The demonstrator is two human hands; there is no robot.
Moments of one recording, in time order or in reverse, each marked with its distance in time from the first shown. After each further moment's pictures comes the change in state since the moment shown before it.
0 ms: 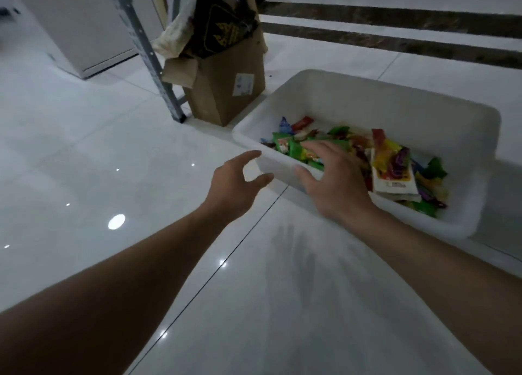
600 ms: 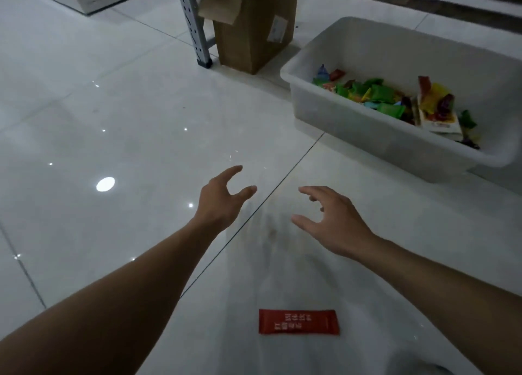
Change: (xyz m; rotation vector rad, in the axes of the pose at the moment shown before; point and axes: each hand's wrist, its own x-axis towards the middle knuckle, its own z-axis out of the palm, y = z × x) left_hand -0.130 -0.156 -0.057 -0.160 -0.056 -0.240; right_hand -0.159 -0.054 0.092 0.000 -0.448 0.133
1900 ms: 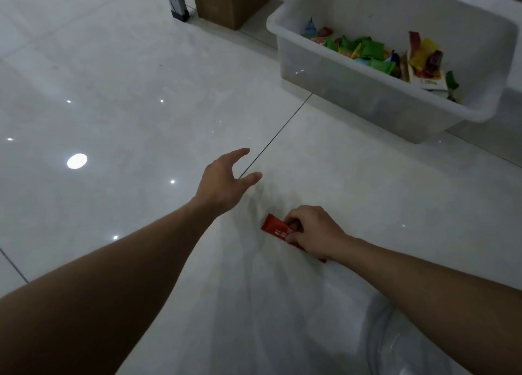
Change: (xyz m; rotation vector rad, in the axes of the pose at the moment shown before) left_hand -0.029 -0.018 0.024 0.085 -0.171 0.112; right_hand -0.049 0.025 0.063 -0.149 -0.321 0.124
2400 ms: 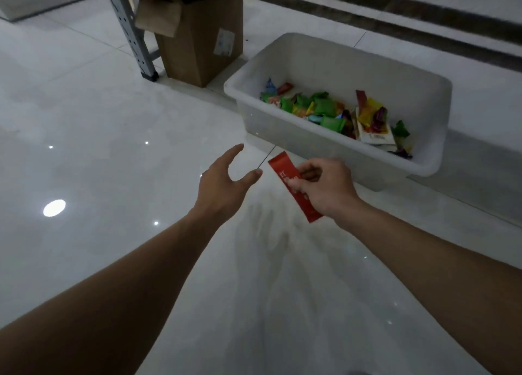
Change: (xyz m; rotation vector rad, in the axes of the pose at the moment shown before) left_hand 0.069 0.095 0.020 -0.164 0.118 0.071; right_hand 0.036 0.008 -0.159 0.497 0.584 0.108
